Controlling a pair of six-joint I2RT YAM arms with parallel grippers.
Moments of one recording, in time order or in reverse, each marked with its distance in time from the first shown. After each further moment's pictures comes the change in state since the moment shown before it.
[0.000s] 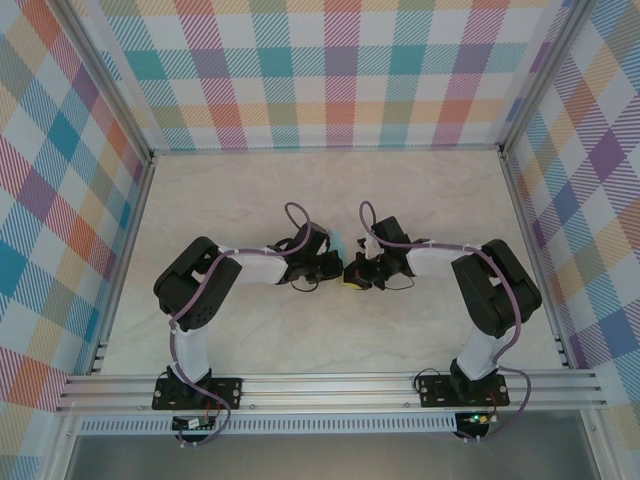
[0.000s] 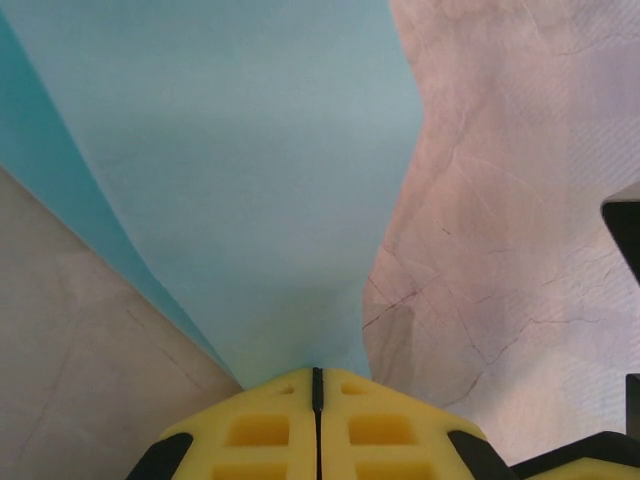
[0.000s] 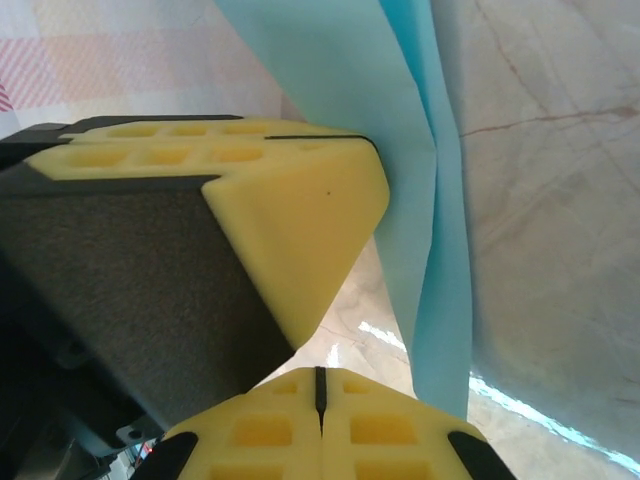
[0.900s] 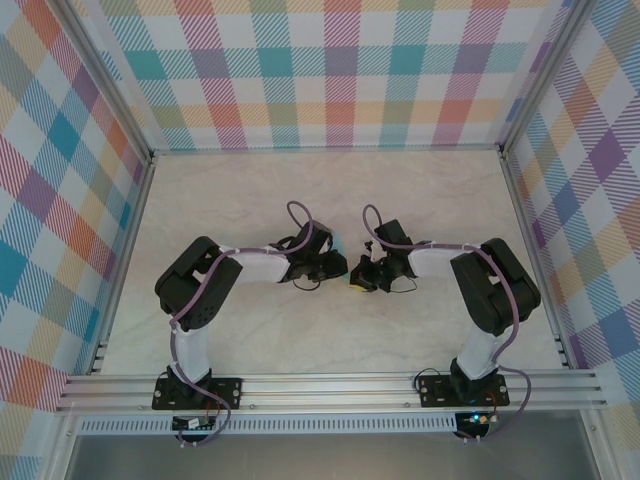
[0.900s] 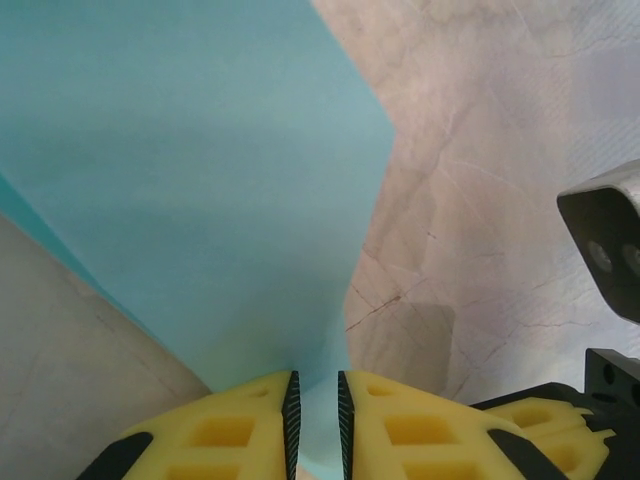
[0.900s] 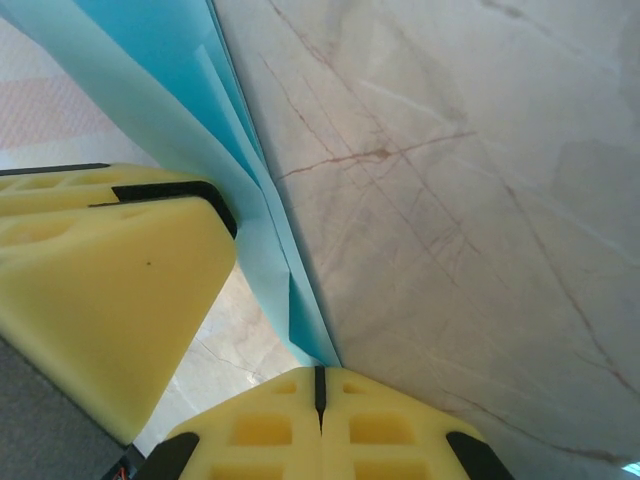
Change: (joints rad) left arm -0.003 0.004 0.032 -0.030 -0.007 -0.006; right arm -0.021 0.011 -0.031 -0.006 0.096 0.008
